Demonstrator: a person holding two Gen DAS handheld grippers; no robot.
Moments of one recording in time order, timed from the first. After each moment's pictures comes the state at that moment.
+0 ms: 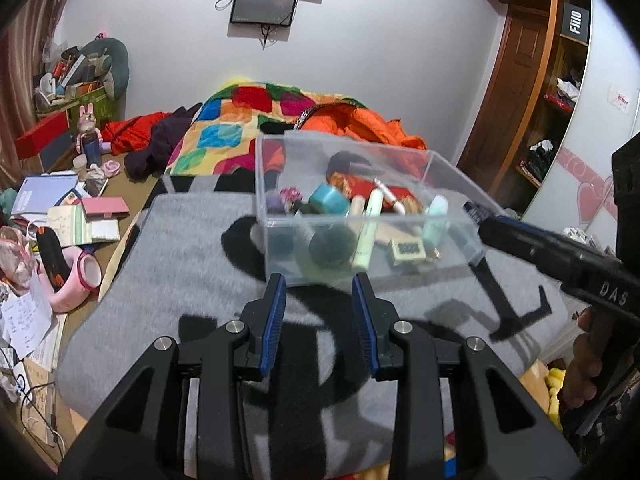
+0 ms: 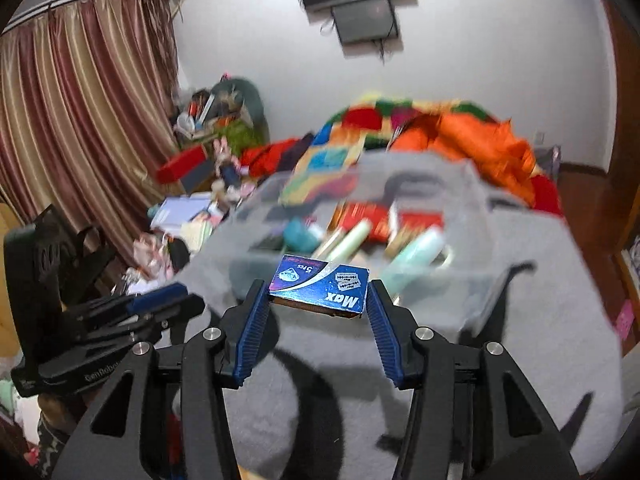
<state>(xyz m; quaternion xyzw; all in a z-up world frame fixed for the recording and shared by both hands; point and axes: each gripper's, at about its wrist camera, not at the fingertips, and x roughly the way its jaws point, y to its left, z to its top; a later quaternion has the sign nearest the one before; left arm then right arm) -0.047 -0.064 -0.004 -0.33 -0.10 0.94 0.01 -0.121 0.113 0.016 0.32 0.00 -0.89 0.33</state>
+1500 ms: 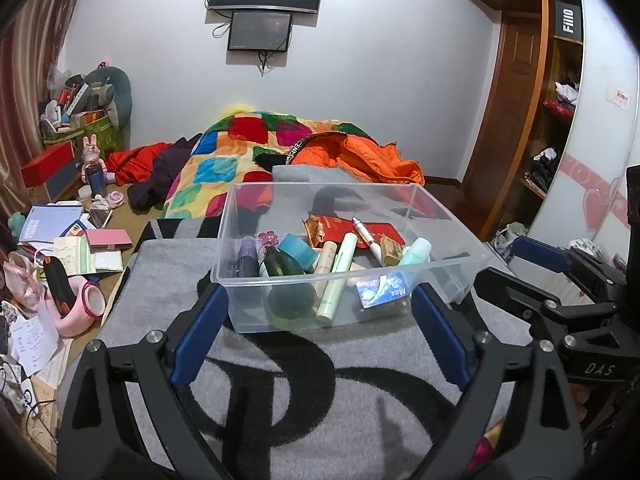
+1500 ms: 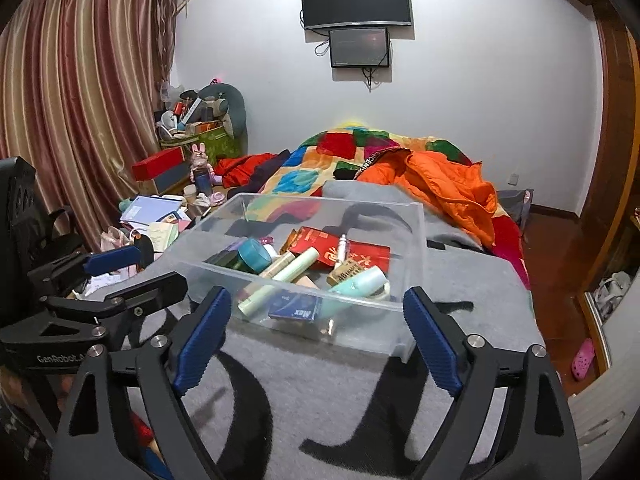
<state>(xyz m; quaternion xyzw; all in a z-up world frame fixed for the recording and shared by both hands) -0.058 -0.024 0.024 -0.29 -0.07 0.95 -0.01 -0.116 0.136 0.030 0.28 0.06 -0.91 0.29</state>
